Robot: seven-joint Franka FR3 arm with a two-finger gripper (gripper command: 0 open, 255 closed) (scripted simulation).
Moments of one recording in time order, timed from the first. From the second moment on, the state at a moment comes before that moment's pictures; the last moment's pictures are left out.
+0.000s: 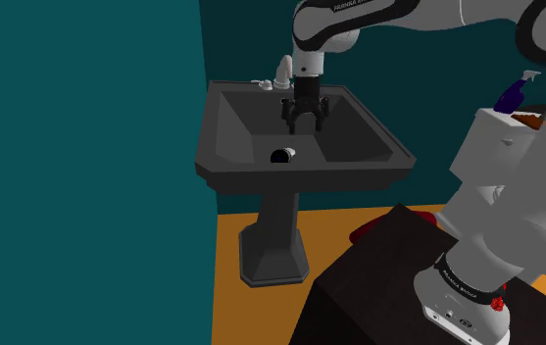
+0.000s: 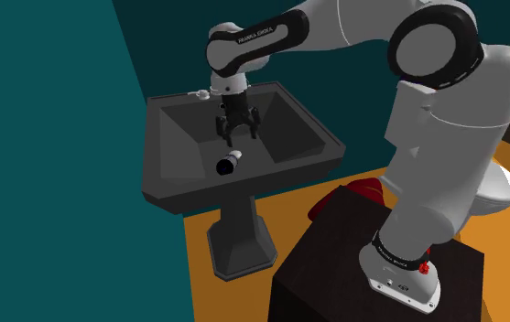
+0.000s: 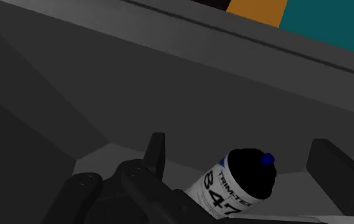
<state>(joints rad) -0.05 0.18 0.11 -1.80 0.13 1.68 0.32</state>
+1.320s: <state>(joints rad) -0.09 0.84 0.07 -1.22 0.26 1.56 0.55</state>
